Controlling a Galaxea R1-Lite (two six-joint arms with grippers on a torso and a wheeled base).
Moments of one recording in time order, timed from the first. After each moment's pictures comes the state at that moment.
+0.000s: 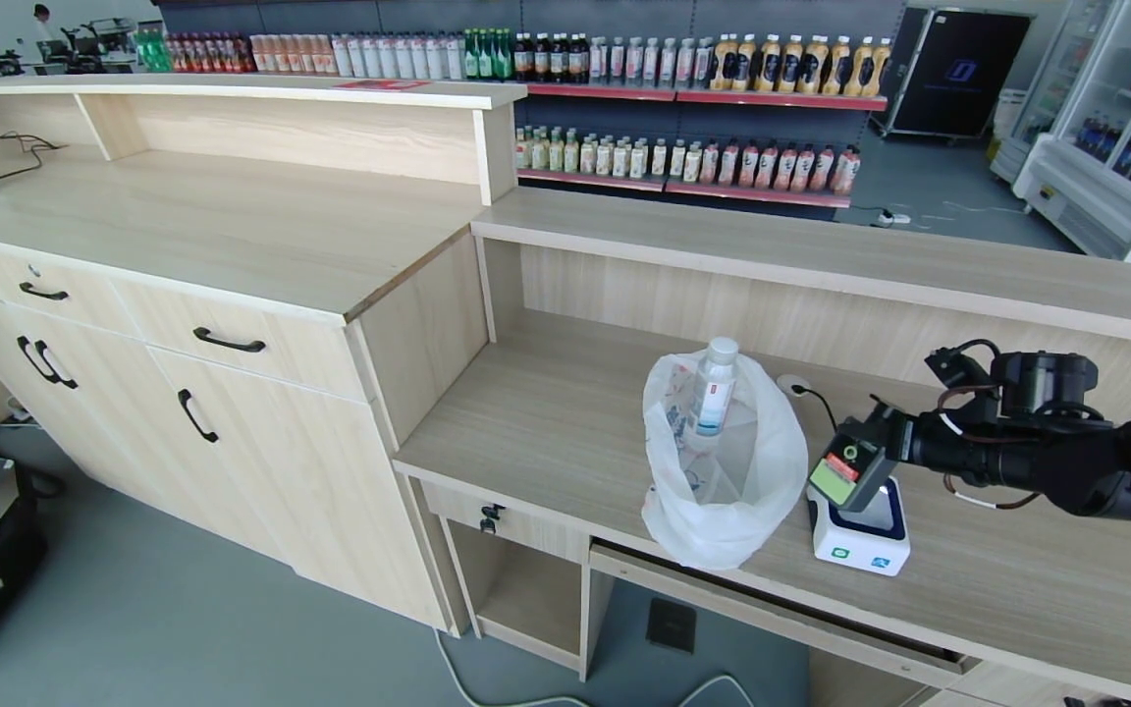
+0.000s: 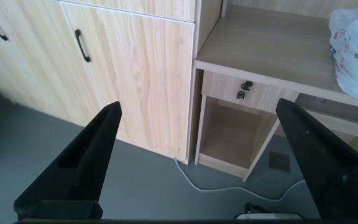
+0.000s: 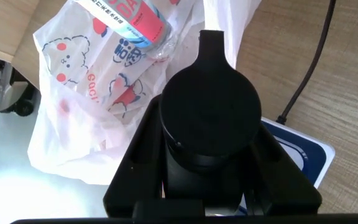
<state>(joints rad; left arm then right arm) 0.00 0.00 0.00 0.00 0.00 0.00 -0.16 2.13 -0.97 -0.68 0.58 0.10</state>
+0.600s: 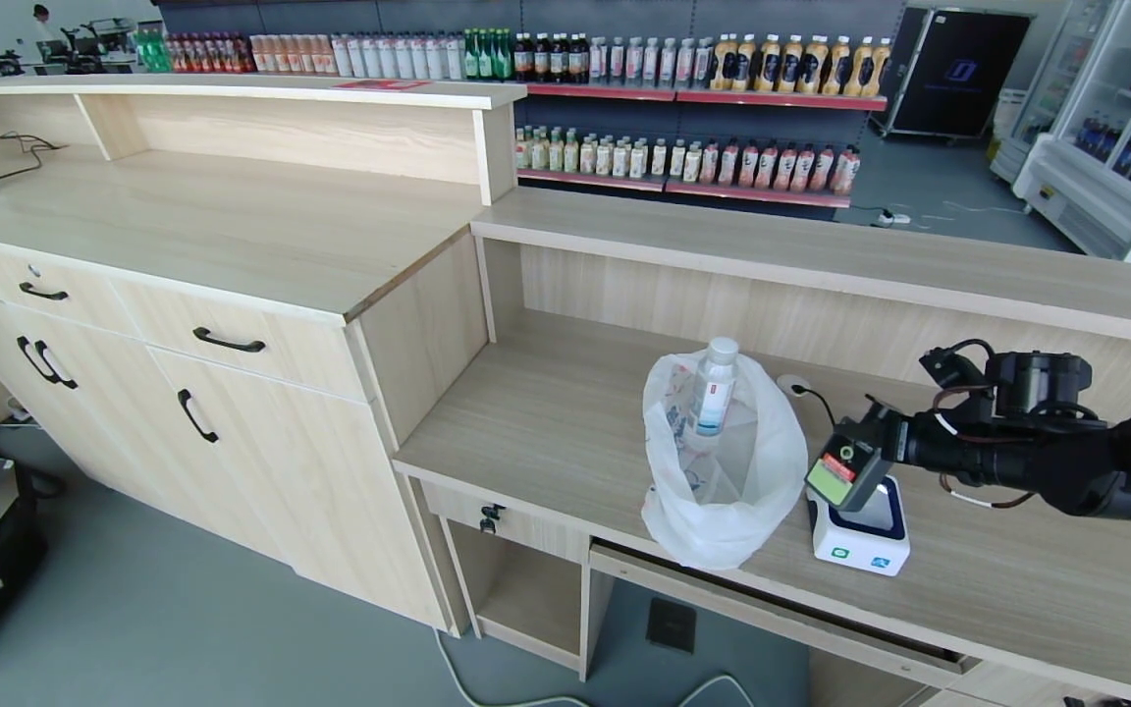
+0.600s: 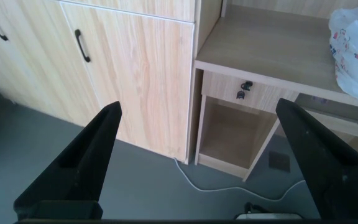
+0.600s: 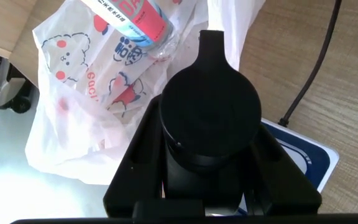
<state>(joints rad) 0.00 0.00 0.00 0.00 0.00 0.00 -0.15 2.14 -0.98 -0.68 0.58 0.08</state>
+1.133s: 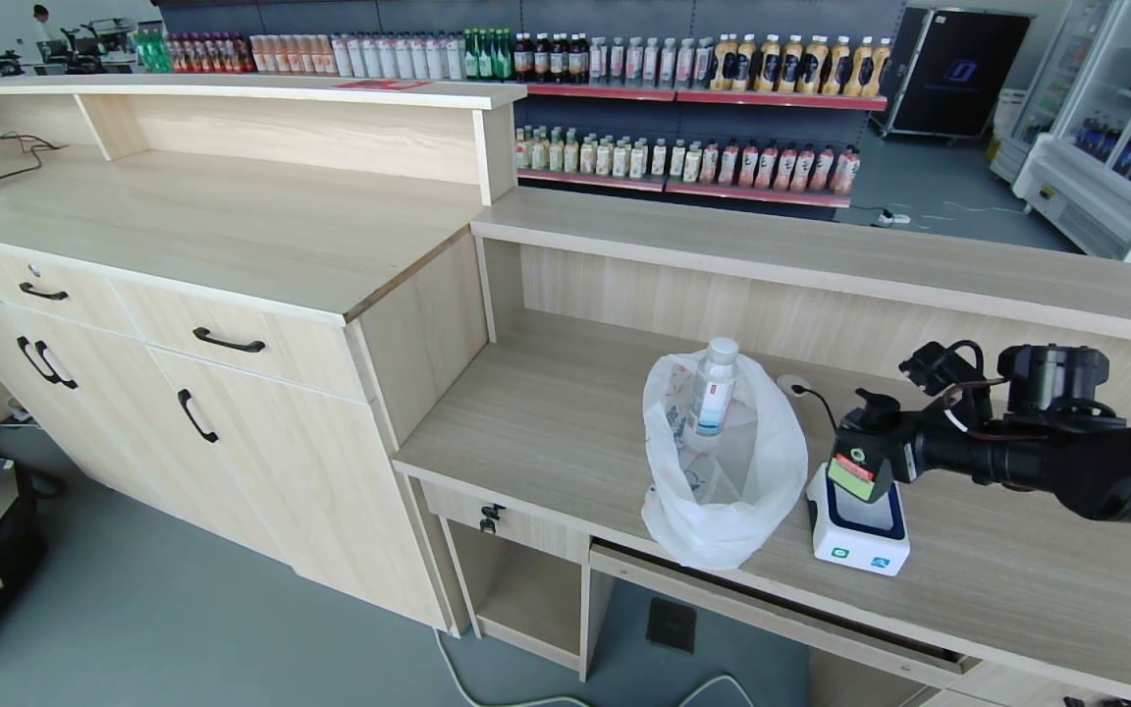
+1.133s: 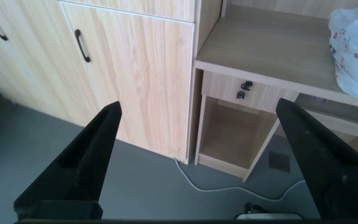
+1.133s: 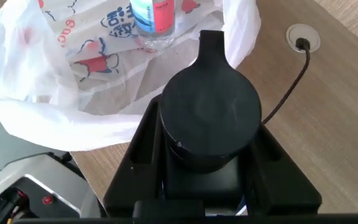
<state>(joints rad) 0.00 0.00 0.00 0.00 0.00 0.00 -0.14 2.07 -0.92 -0.70 0.58 -0.49</state>
